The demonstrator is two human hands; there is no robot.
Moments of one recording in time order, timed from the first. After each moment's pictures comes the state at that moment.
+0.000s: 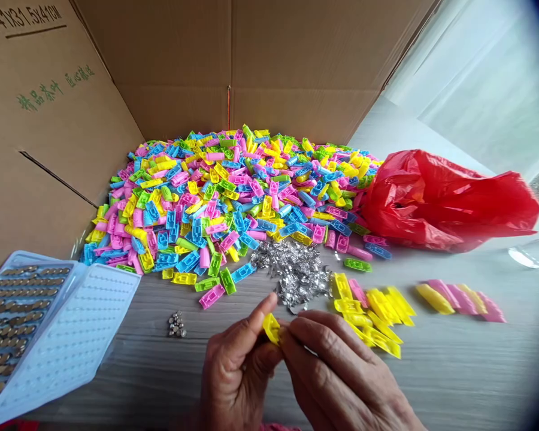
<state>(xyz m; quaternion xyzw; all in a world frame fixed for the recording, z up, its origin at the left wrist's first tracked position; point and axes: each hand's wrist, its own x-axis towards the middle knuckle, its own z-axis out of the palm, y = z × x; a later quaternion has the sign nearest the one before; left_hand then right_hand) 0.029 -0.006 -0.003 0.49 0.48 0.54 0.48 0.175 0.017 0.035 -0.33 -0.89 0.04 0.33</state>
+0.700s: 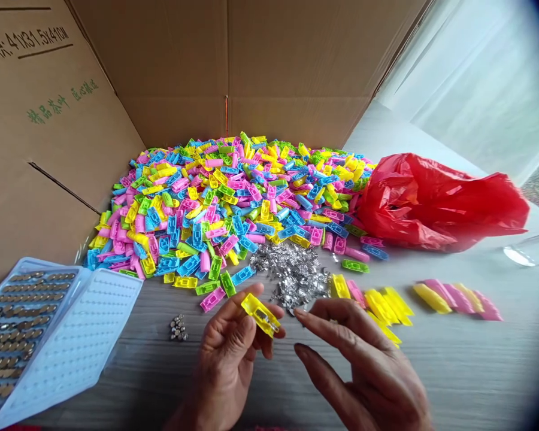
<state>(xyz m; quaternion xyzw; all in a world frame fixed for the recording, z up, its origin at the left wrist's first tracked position) 0.031 0.007 0.003 0.14 0.38 0.57 0.72 0.192 0.011 0.011 -0.43 -0.78 0.18 0.41</state>
